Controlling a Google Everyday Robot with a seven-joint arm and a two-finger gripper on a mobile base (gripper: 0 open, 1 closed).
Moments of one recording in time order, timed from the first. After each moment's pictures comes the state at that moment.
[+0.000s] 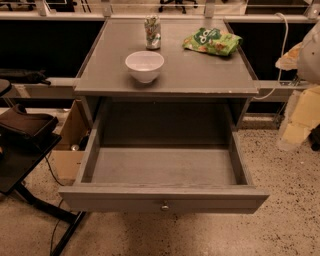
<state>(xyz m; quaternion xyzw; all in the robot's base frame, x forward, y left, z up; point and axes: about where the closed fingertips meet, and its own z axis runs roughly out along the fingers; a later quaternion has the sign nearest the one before) 0.438 -0.217 0.976 -0.60 0.78 -0.03 0.16</state>
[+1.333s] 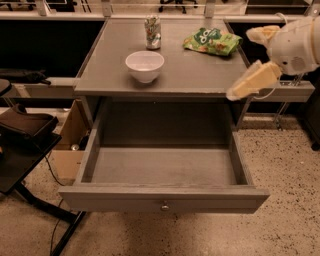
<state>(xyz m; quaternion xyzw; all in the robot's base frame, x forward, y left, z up) 0.576 -0.183 0.974 -0.55 0.70 0.10 0.45</state>
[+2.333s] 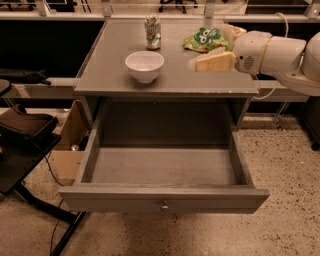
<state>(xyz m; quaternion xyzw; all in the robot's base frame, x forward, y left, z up) 0.669 -0.118 0.982 -0.39 0.62 0.27 0.62</state>
